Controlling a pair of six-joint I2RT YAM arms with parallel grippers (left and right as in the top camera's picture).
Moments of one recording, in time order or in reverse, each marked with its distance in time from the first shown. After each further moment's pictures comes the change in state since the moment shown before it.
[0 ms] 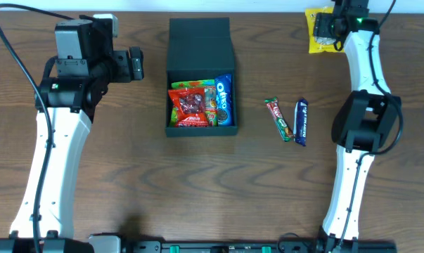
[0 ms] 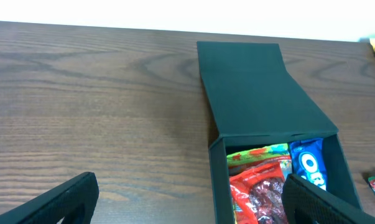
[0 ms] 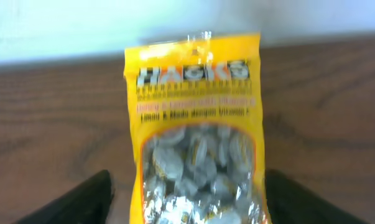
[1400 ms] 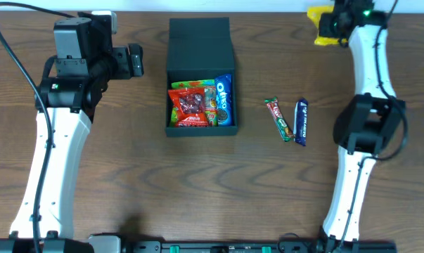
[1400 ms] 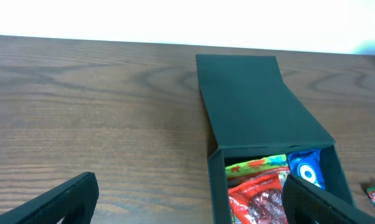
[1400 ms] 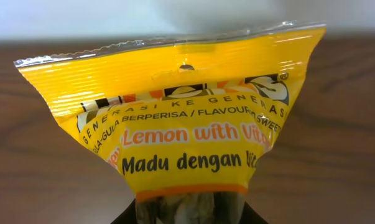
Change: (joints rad) left arm 0.000 -0.001 0.000 0.046 0.000 -0.005; right arm -0.001 -0.105 0.064 -0.259 -0.092 -0.048
